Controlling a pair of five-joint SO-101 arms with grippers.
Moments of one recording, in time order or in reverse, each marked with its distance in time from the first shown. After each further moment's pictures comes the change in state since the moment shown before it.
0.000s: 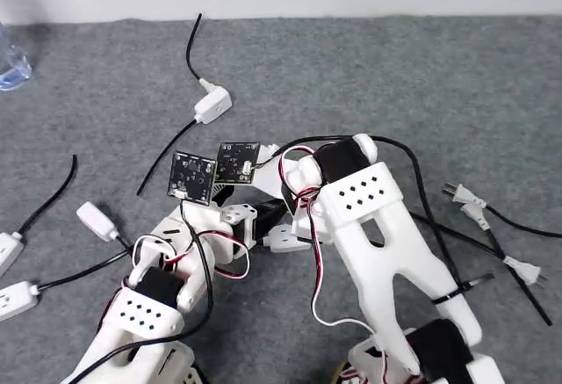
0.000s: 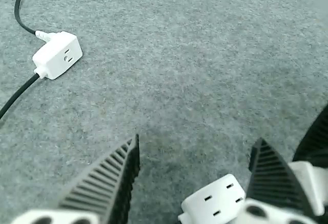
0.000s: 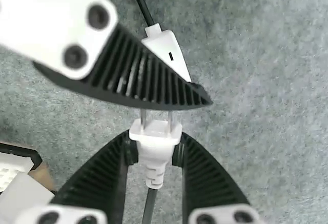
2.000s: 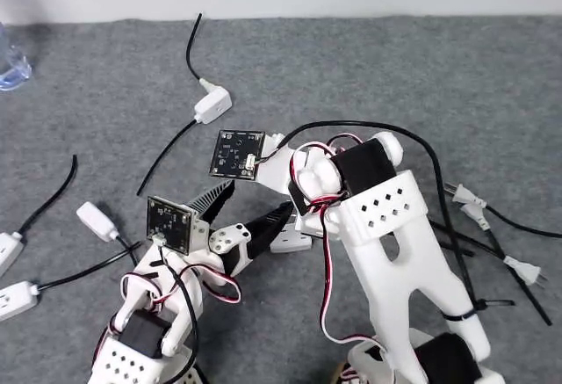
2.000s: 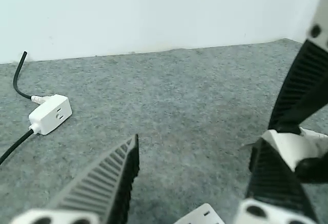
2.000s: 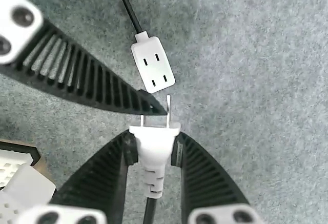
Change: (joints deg) left arm 2.6 -34.5 12.7 4.9 -1.1; right arm -1.1 -5.1 -11.1 8.6 -0.7
